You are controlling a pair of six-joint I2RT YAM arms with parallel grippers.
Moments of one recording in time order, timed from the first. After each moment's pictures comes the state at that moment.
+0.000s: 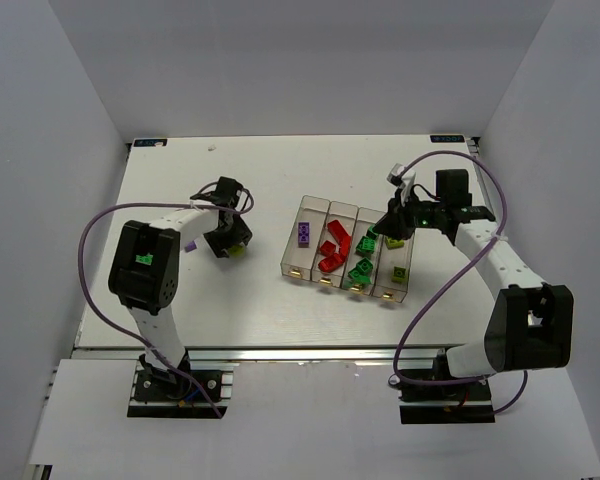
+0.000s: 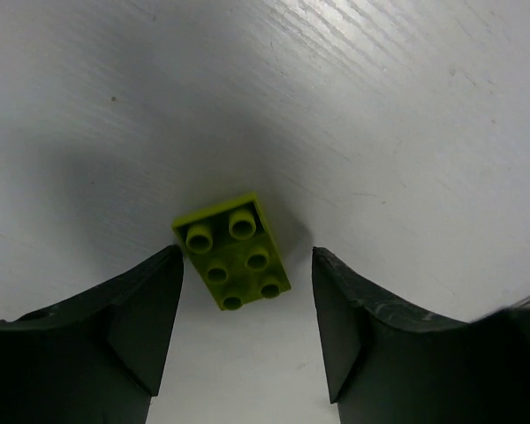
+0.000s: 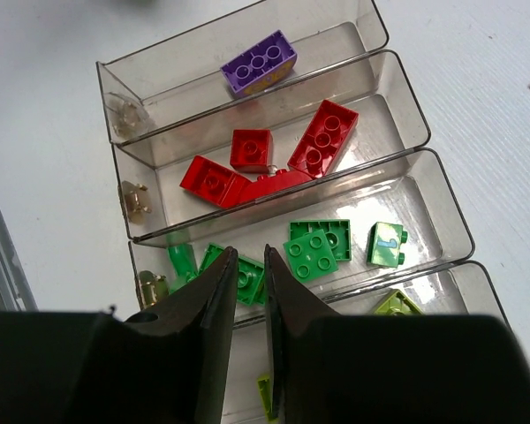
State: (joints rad) left arm -0.29 1.84 1.20 -0.60 -0.18 -0.85; right arm 0.12 1.41 1.02 -0.40 -0.88 -0.48
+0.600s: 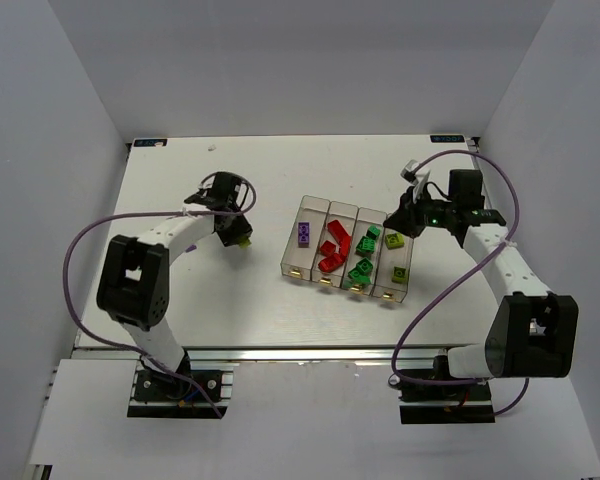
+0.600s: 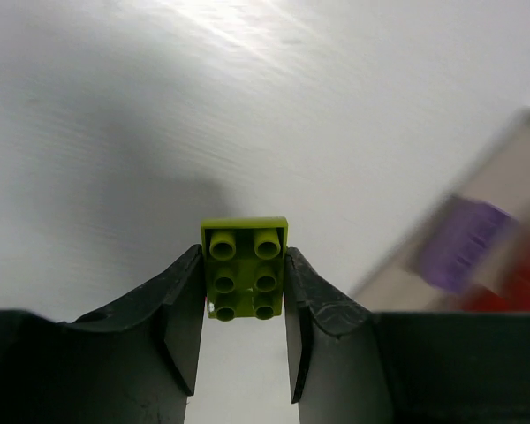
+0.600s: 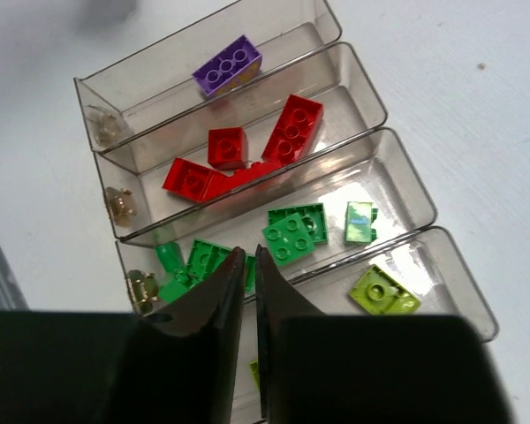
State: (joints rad) left arm -0.31 1.77 1.19 -0.55 -0.14 -0.80; right arm 0.05 1.37 1.00 -0.39 -0.88 -0.44
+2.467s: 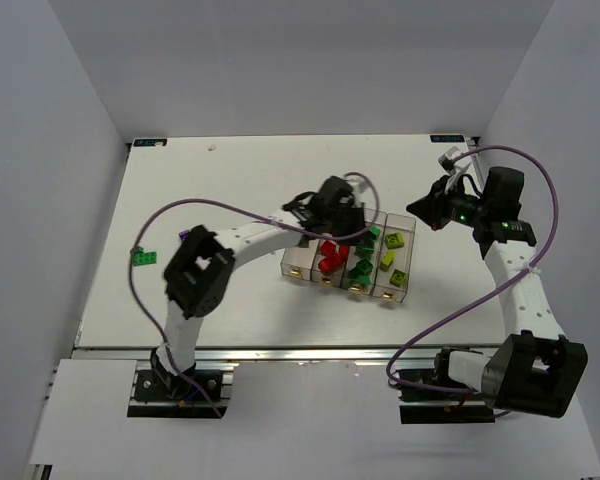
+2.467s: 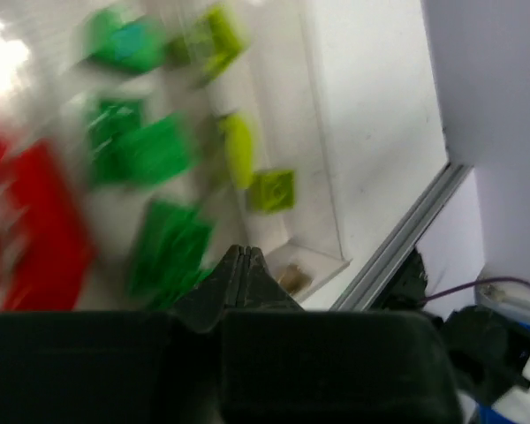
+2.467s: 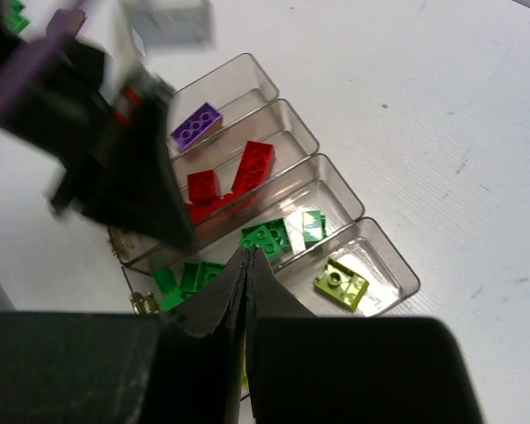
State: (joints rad) left arm -0.84 2.07 1.63 -0.22 0.32 -0.65; right arm -0.10 1.18 1.00 -0.33 -0.89 -0.27
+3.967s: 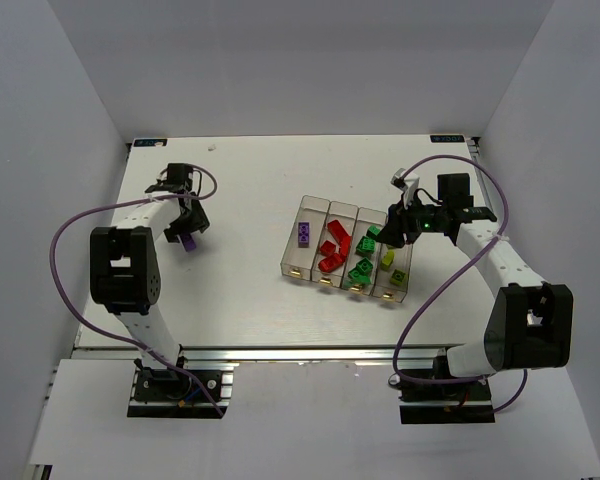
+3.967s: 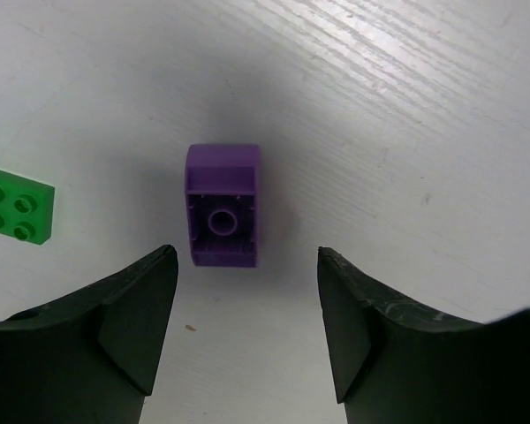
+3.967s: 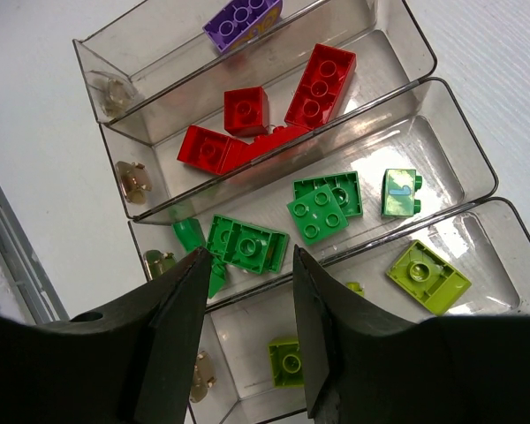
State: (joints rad) left arm -0.02 1.82 1.27 -0.60 -0.25 -0.44; right arm 0.09 1.41 1.01 -0.47 -0.83 -0.43
